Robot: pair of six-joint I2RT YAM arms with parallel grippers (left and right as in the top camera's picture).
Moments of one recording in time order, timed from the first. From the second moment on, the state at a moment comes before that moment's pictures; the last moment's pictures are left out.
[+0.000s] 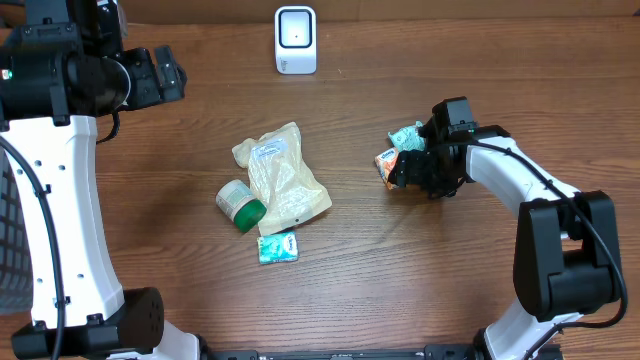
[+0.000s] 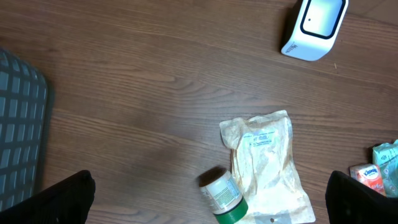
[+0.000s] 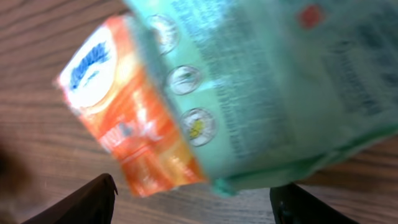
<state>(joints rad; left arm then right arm) 0.08 1.73 2.21 -1.49 0.01 -0.19 0.15 1.86 1.14 -0.68 -0.30 0.27</state>
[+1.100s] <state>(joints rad) 0.08 1.73 2.21 -1.49 0.01 -0.19 0.07 1.81 0.96 -0.26 -0.19 0.72</state>
